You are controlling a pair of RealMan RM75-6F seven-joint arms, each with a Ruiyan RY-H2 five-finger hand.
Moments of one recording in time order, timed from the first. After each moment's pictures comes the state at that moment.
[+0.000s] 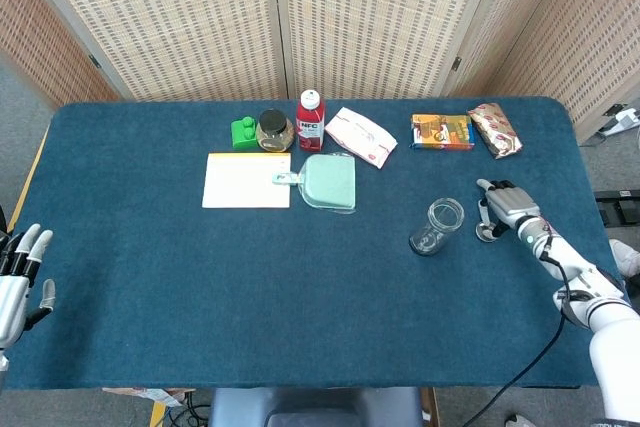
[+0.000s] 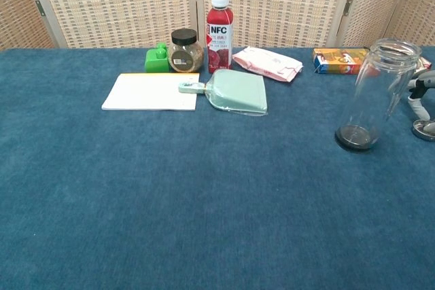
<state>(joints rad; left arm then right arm) -0.11 -1.17 -0.07 -1.42 1.50 1.52 0.01 0.81 -1.50 -0.16 -0.59 -1.61 0.47 0.80</state>
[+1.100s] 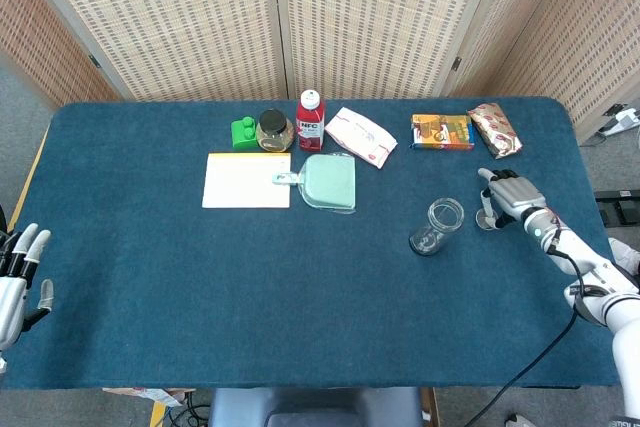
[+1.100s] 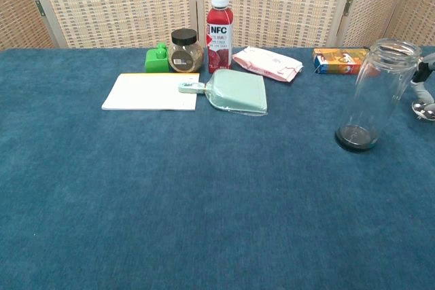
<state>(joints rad) -0.11 -1.17 -0.07 -1.41 1.52 1.55 0.01 0.83 -1.39 -0.14 -0.73 -1.58 0.52 0.73</state>
